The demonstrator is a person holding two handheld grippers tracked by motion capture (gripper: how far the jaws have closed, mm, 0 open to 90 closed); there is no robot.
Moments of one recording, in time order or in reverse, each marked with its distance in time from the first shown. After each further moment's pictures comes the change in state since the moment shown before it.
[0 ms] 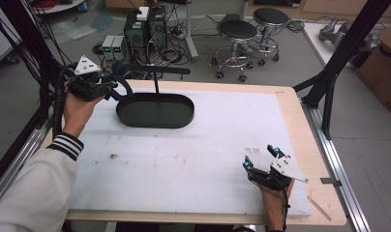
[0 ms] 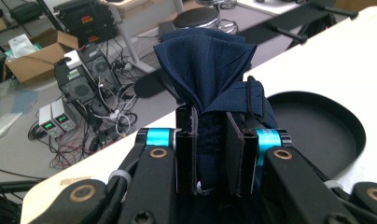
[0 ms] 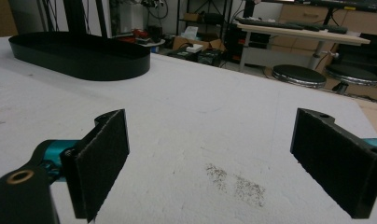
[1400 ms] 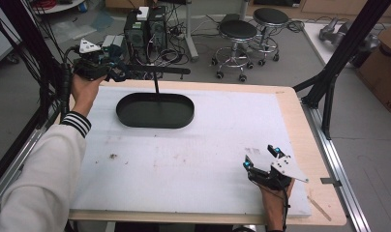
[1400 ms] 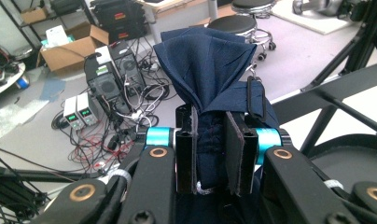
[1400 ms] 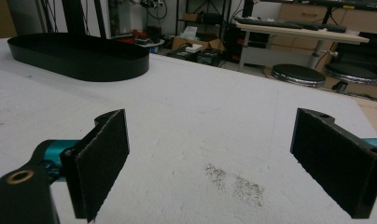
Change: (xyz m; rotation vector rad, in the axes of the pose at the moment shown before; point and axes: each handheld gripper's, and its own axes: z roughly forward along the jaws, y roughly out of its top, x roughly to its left) left arm 0.049 0.009 0.053 0.000 0.113 -0.107; right arm 0.000 0.000 0.000 -0.001 -0.004 0.009
